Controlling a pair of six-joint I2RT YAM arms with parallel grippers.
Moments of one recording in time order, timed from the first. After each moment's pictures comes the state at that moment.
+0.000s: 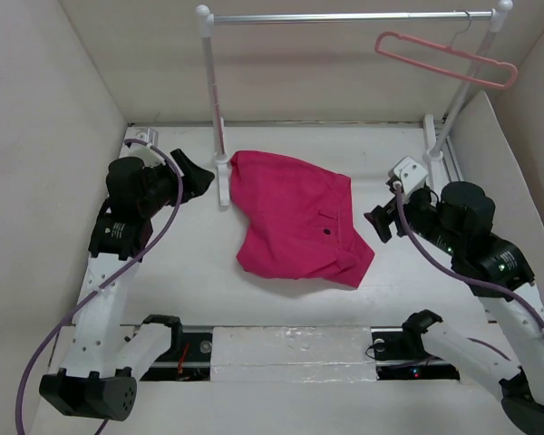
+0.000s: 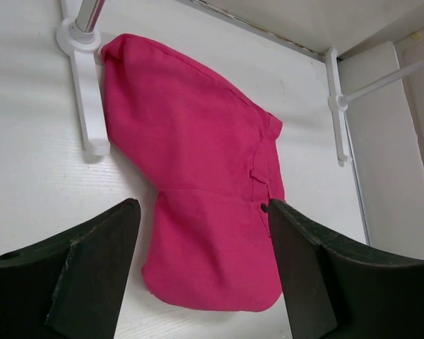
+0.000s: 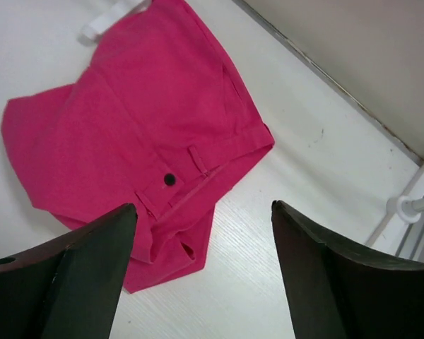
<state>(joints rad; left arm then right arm) -0.11 0.93 1.11 -0.52 0.28 -0.55 0.50 0.78 1.21 -0.72 -0.11 -0.30</state>
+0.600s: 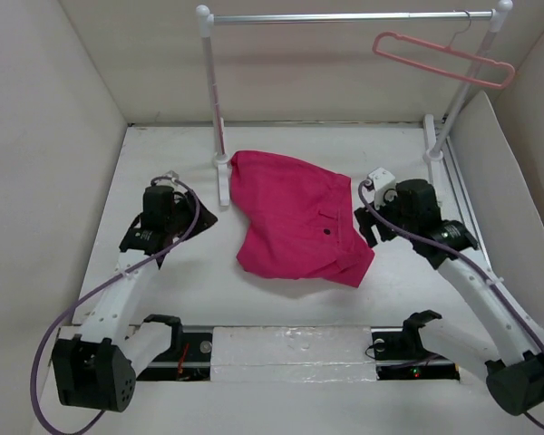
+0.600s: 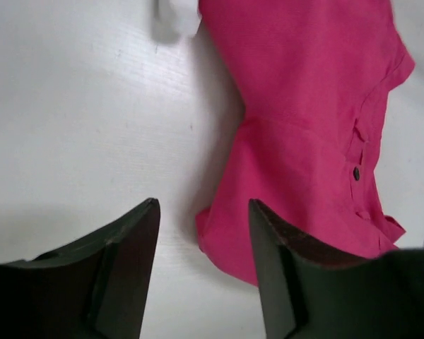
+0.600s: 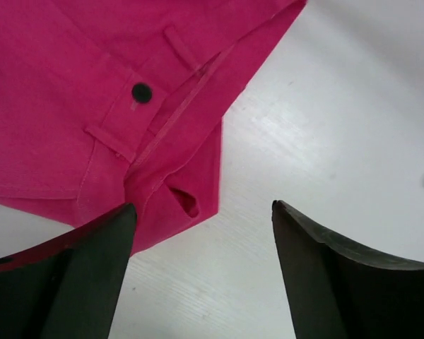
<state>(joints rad) -0.13 0.99 0.77 -0.46 0.18 -0.61 0.39 0.94 0.96 -0.68 -0.04 -0.21</state>
